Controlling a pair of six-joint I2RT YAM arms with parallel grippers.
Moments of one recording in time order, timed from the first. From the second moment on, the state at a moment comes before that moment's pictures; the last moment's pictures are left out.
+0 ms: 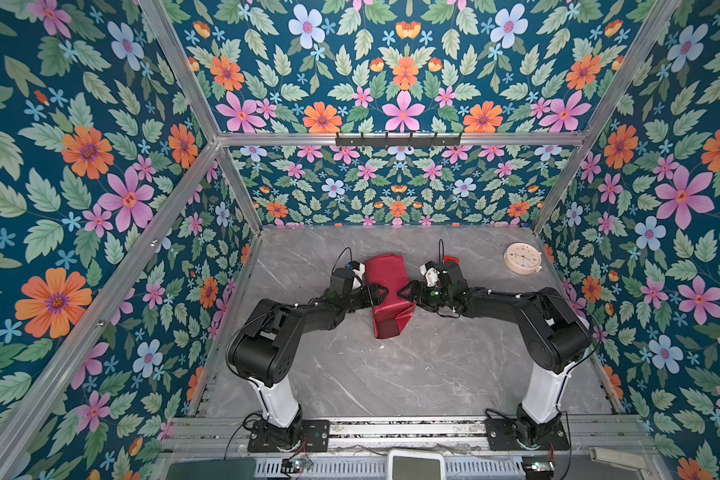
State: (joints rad) left arm -0.45 1.76 0.80 0.37 0.39 -0.62; right arm 0.47 1.85 0.97 0.19 -0.52 0.79
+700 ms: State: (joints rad) left arm -0.34 1.39 0.52 0.28 0.26 -0.57; right arm 0.59 1.54 0.90 0.00 -0.27 0.63
